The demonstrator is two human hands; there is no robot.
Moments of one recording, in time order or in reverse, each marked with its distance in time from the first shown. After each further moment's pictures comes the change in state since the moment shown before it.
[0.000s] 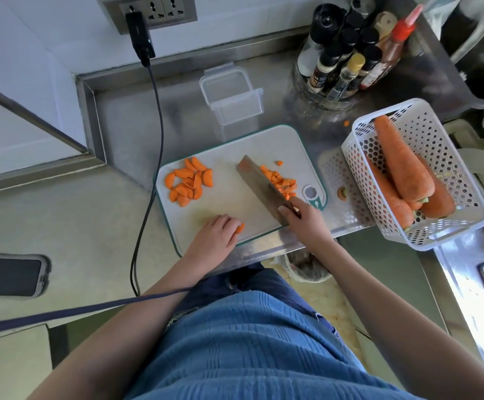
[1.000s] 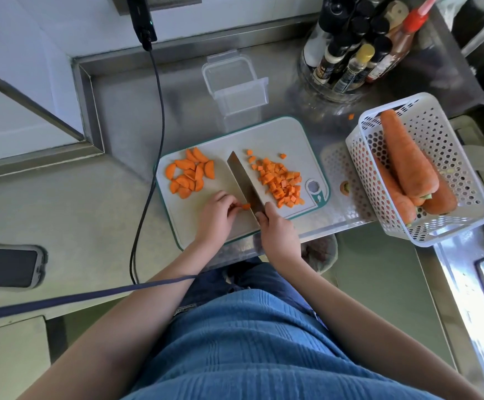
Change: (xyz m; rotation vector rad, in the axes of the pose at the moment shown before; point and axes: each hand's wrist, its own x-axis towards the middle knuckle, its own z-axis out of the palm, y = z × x) left_hand 0.030 0.002 0.002 -0.255 0.149 -0.346; right_hand -0.036 -0.037 0.059 -0.168 0.075 0.014
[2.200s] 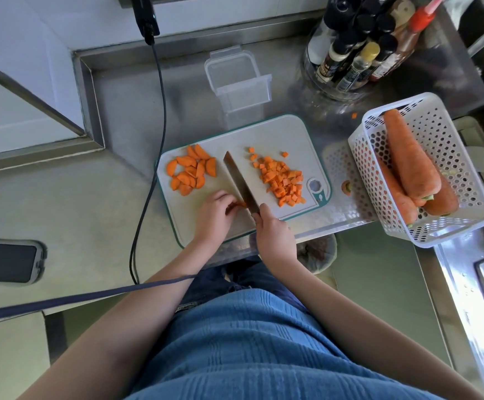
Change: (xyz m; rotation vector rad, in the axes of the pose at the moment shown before) left_hand -0.003 -0.003 -0.001 -0.042 0.035 0.015; right_hand -0.004 -0.005 0.007 -0.144 -0.044 -0.040
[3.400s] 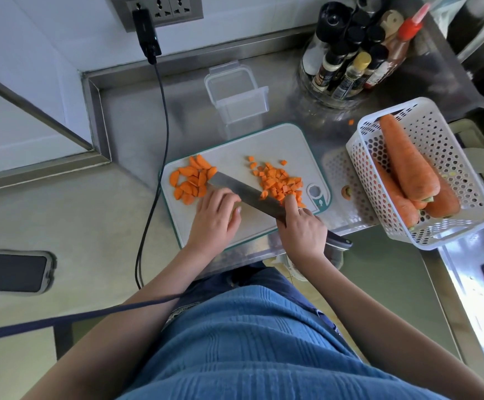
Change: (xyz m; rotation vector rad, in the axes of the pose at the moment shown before) left_hand -0.007 0.010 -0.024 0.249 0.214 0.396; right_hand 0.013 0.027 -0.031 -0.387 0.397 -0.177
